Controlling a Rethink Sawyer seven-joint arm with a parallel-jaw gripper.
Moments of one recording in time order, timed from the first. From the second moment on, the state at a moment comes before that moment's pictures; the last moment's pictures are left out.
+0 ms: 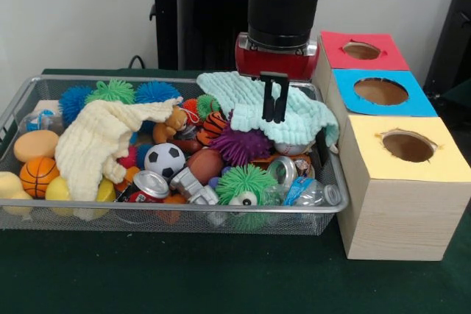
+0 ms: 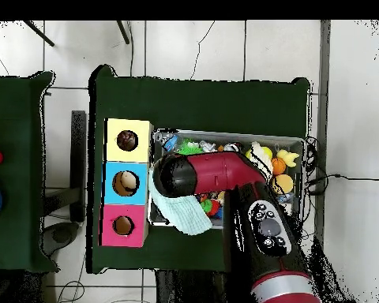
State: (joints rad) arm -0.34 -0.67 0.24 1.65 -0.37 0.58 2.04
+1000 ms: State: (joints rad) arm -0.34 -0.67 0.23 1.75 -0.37 0.52 2.04
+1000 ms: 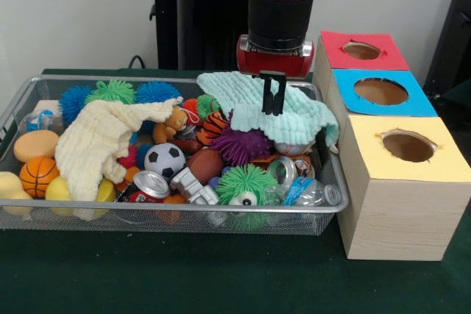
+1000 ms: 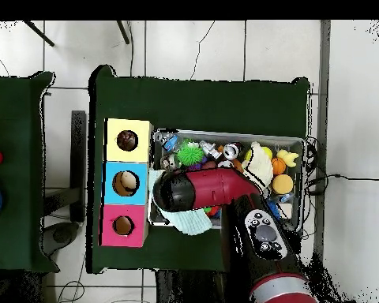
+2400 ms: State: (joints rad) arm -0.33 -0.55 0.17 1.83 -0.54 0.39 2.04
